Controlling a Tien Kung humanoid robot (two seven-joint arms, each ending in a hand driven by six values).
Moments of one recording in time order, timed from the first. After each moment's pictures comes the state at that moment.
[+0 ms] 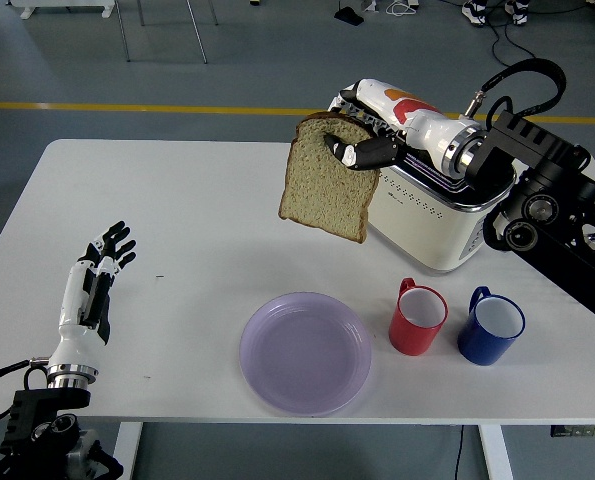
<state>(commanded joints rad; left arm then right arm) 0.01 0.11 -1.19 -1.32 1.03 0.34 -0.45 0.93 -0.36 0.68 1.47 -1.38 0.07 -0.33</state>
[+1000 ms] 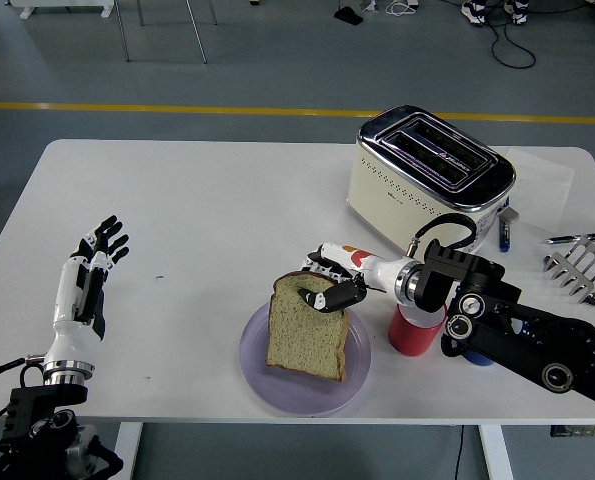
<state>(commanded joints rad) 0.01 0.10 -1.23 -1.32 1.03 0.35 -0.45 0.81 -0.22 0.41 1.23 -1.23 0.01 -0.26</state>
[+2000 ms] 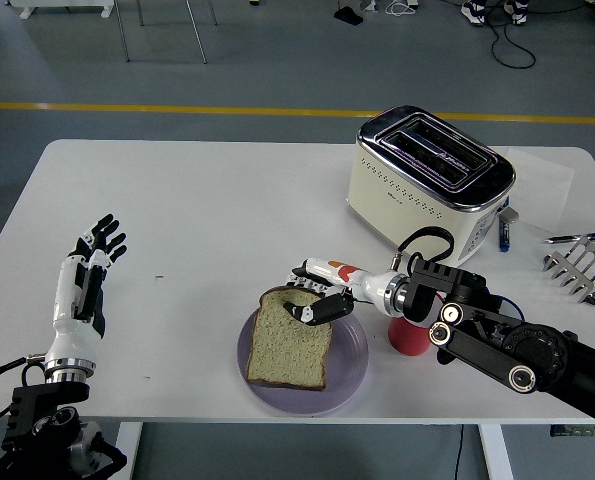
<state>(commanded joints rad) 0.01 0.07 -1.24 -1.31 1.04 0.35 -0.45 0.80 -0.14 0.38 1.02 -1.31 0.06 0.01</state>
